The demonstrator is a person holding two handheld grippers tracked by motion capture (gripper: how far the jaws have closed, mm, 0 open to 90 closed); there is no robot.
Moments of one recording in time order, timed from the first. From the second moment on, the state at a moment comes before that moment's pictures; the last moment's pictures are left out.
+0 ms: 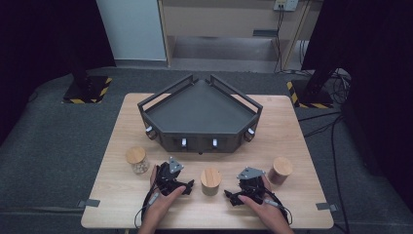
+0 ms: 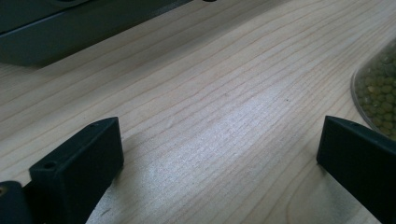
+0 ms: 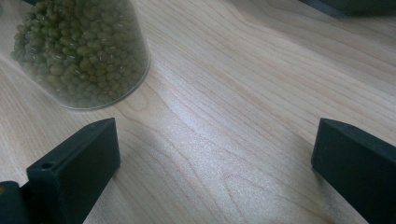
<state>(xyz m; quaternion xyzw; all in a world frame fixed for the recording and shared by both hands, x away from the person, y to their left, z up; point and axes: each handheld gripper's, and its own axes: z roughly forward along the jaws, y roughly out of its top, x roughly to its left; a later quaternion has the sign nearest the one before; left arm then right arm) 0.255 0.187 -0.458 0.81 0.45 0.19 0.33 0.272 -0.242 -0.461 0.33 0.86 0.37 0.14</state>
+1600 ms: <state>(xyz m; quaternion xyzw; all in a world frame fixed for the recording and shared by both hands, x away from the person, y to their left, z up) 0.254 0.189 -0.441 0.81 0.44 0.18 0.34 0.270 -0.241 -0.461 0.33 0.86 0.37 0.14</state>
